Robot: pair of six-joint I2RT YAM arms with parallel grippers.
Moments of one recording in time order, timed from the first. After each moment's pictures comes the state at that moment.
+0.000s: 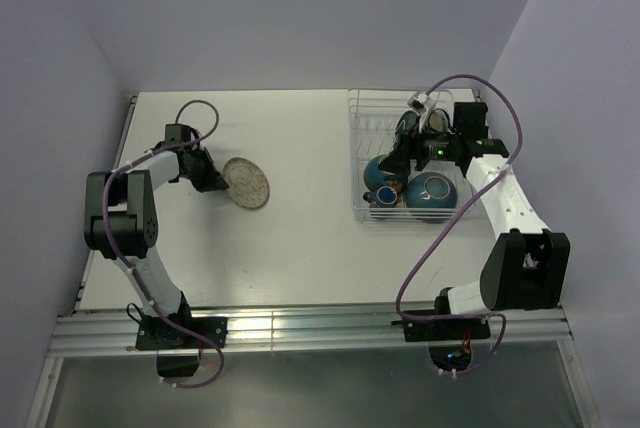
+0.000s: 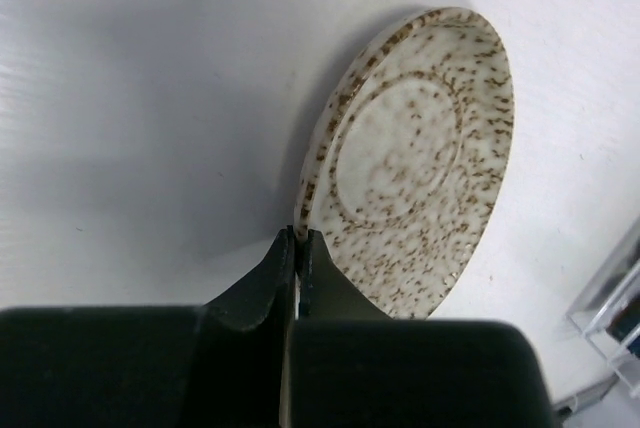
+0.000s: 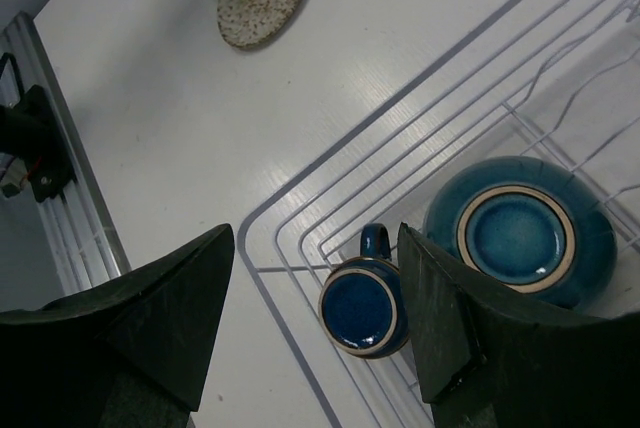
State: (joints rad) left arm 0.02 1.85 1.13 -0.37 0.30 -0.50; right arm -0.05 1.40 1.14 -0.53 -0.99 -0.28
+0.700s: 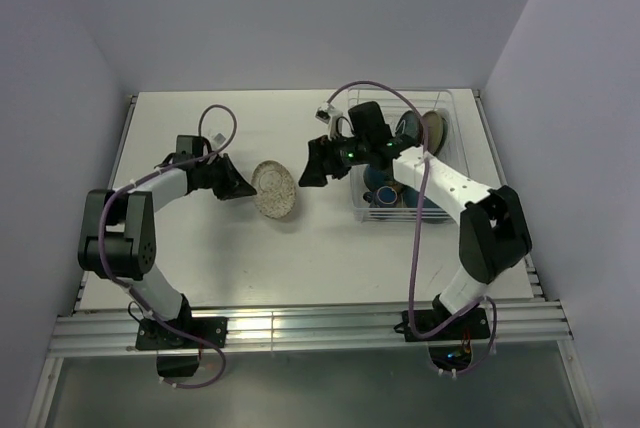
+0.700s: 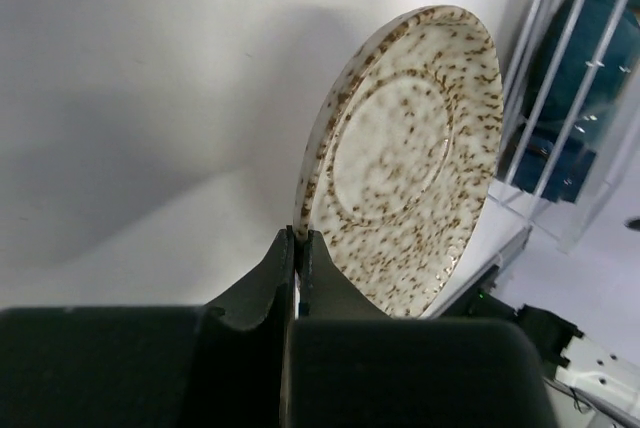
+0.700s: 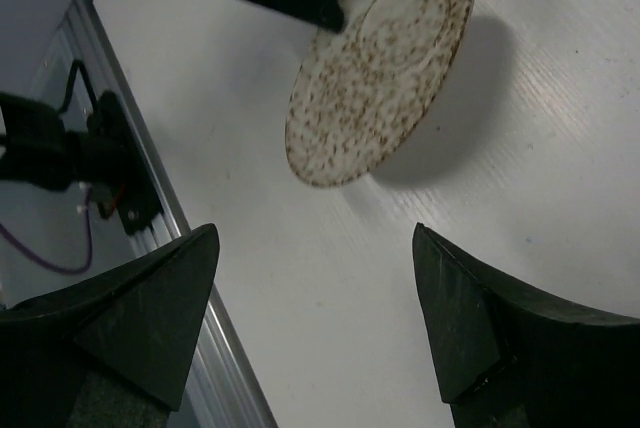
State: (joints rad) left arm -0.07 1.69 0.94 -0.21 0.63 -0.55; right arm 0.49 1.63 1.27 -0.35 -0.69 0.14
